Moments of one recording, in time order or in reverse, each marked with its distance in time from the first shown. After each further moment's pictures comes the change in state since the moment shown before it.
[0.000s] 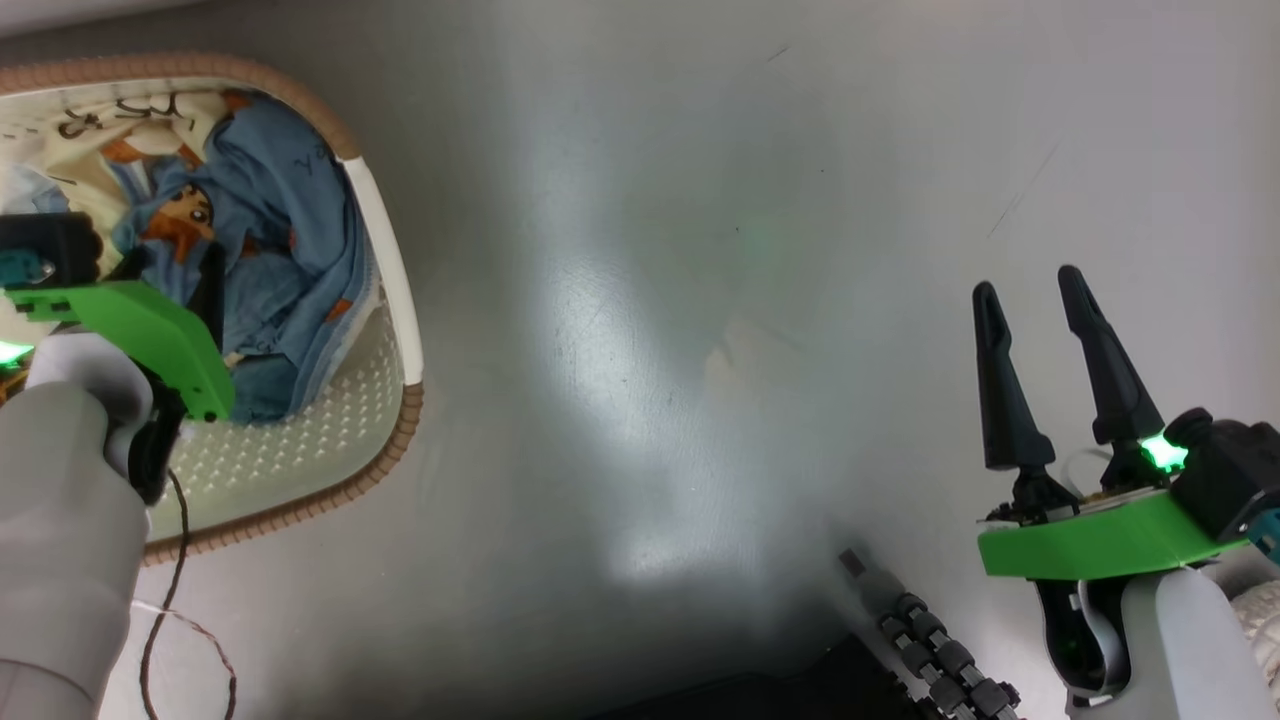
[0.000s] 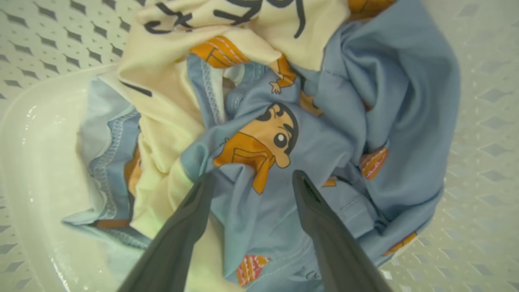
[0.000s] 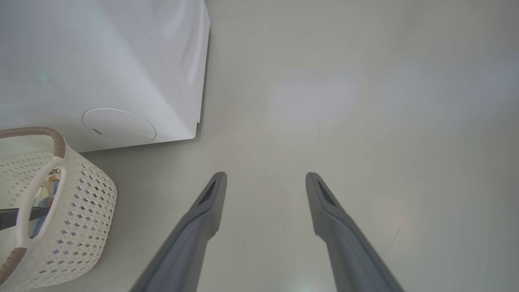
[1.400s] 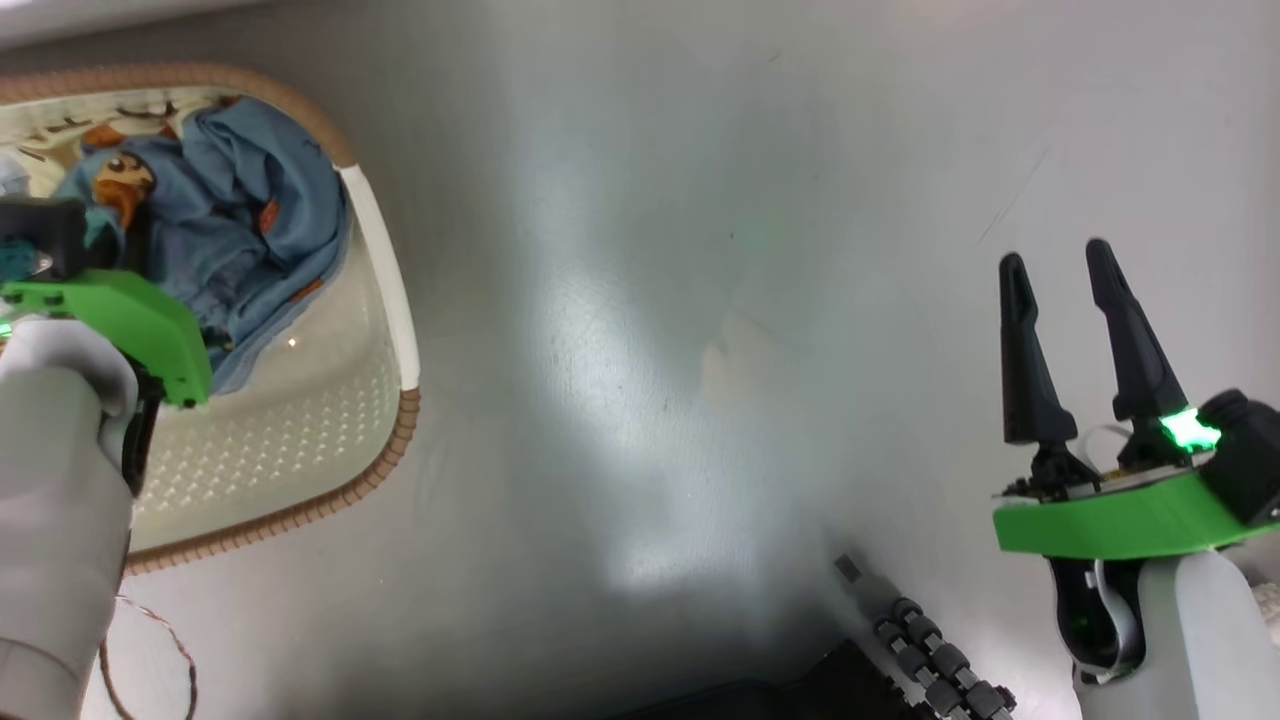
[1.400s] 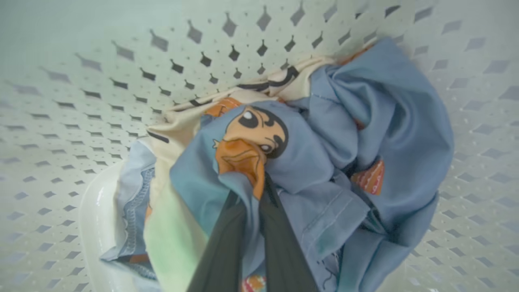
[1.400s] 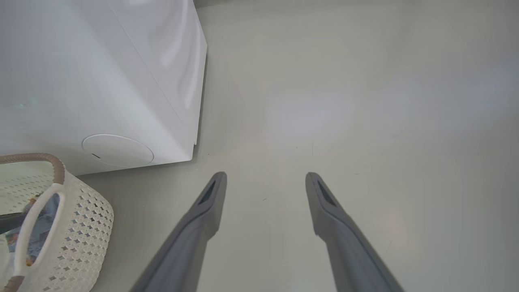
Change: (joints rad) left arm -0.073 -0.003 -0.102 0.106 0.084 0.059 -0.193; right arm -0.017 0.002 -0.021 -0.026 0.024 0.000 0.000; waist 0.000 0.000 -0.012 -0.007
